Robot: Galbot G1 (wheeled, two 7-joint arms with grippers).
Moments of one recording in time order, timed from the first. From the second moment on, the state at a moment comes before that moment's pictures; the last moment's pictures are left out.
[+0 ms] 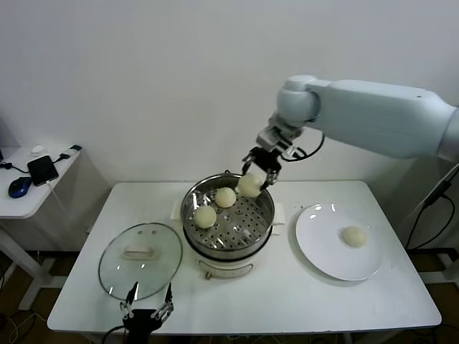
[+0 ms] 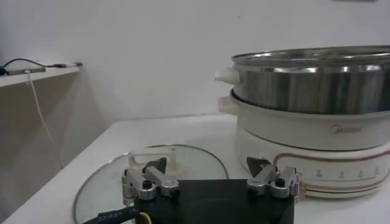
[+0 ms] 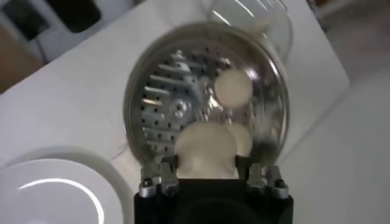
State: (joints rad) left arm 1.82 -1.49 -0.50 -2.02 0.00 -0.05 -0.10; right arm 0.82 1.18 -1.52 1.34 0.32 0.30 -1.08
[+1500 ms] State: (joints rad) left arm 1.83 -1.50 -0.50 -2.02 0.00 -0.05 -0.10; right arm 0.77 1.08 -1.59 1.14 0.36 0.39 -1.03
